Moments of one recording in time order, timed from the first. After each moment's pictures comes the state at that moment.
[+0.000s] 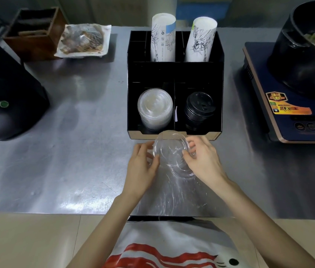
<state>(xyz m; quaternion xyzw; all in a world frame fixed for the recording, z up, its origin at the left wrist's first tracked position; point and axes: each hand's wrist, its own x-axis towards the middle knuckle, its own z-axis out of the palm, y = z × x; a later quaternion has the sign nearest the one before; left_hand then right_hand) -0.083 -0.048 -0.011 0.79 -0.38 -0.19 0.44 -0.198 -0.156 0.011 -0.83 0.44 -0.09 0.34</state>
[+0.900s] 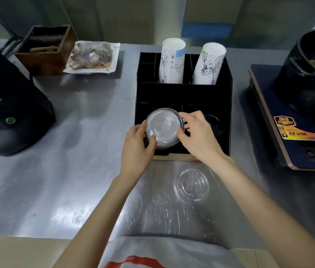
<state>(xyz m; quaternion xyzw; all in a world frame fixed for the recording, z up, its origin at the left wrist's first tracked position) -0.019 -0.099 0.020 0.82 -0.37 -0.12 0.42 -0.123 -0.209 0.053 -0.86 0.36 -0.14 0.34</state>
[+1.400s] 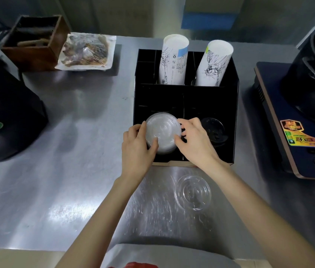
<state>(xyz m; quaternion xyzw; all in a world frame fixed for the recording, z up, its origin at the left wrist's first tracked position) -0.005 -0.120 0.009 0.85 -0.37 -0.11 0.35 -0.105 -0.220 0.038 -0.85 0.39 -0.08 0.35</state>
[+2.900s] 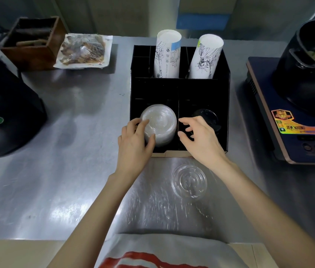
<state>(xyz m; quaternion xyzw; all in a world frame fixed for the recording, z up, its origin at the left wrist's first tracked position) -0.017 -0.102 0.017 0.84 -0.43 -0.07 0.33 -0.141 -0.210 0.037 -0.85 0.37 -0.14 0.35</state>
